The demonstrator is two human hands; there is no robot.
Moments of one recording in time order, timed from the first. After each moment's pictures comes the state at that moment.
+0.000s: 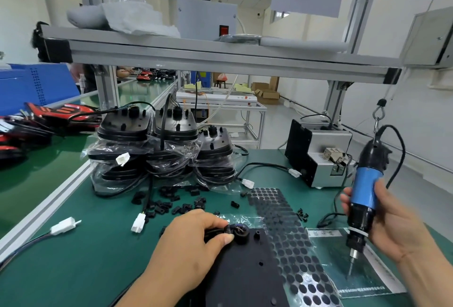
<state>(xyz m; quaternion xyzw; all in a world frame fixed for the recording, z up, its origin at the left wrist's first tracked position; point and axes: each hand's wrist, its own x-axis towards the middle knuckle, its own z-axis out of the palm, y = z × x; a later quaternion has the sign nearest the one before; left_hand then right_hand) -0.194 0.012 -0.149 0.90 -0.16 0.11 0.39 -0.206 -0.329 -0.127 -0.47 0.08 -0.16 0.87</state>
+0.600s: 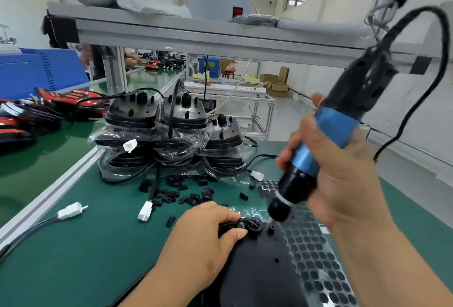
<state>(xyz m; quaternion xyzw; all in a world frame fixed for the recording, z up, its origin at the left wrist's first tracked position) -0.196 0.006 -0.154 0.90 -0.17 0.14 0.39 -0.208 -0.167 -0.049 -0.54 -0.19 -0.19 0.80</state>
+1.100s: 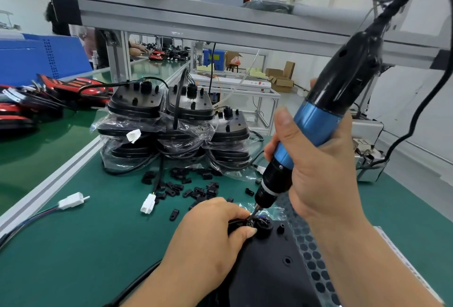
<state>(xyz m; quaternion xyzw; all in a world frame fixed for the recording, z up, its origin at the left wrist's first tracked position) -0.198 0.003 -0.152 0.90 -0.17 0.14 0.38 -0.189 -0.133 -0.056 -0.58 -0.20 -0.30 0.73</state>
